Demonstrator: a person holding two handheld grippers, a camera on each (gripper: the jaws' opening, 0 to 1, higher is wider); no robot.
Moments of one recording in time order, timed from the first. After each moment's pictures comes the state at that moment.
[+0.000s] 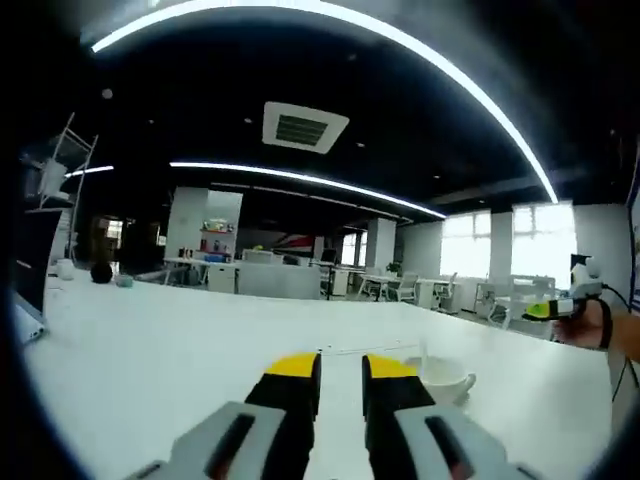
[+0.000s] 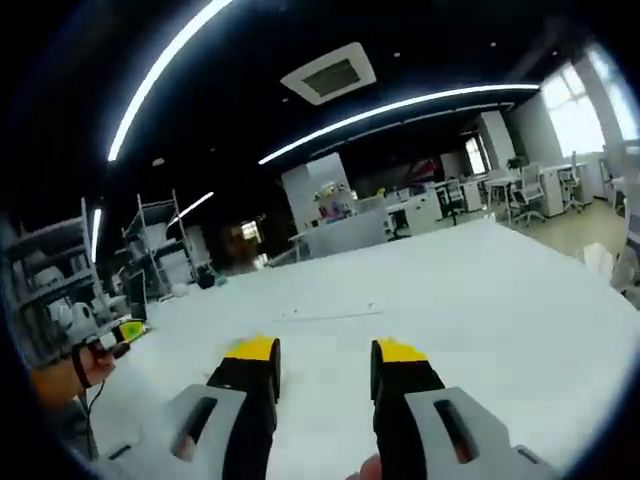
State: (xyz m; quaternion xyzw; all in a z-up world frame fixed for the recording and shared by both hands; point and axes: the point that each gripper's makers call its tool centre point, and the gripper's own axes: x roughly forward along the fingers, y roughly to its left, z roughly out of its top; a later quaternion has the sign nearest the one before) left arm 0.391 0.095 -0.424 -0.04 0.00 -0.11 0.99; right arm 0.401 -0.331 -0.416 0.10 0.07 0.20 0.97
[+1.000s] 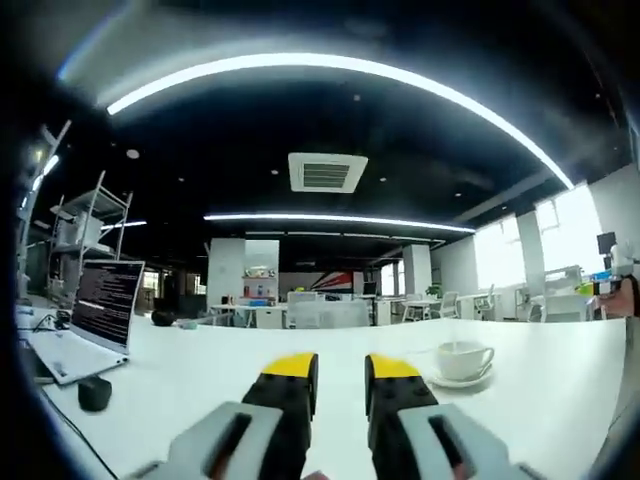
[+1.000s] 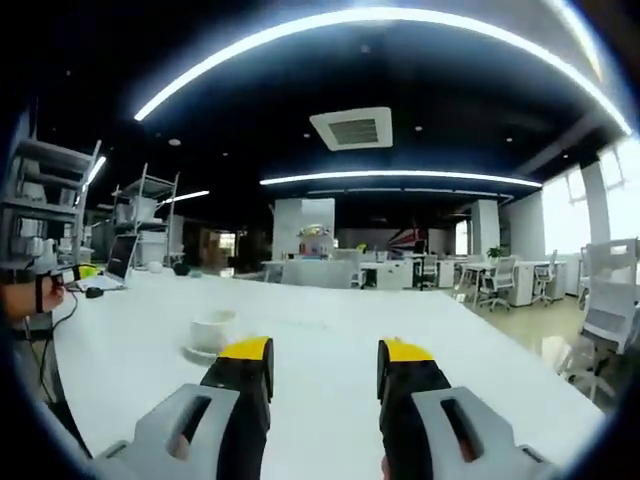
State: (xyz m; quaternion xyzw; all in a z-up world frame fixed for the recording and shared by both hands) left arm 0.267 0.188 -0.428 0.01 -0.07 -0.02 1.00; right arm 0.284 -0.392 -0.424 -0.03 -0.02 0.13 0.99
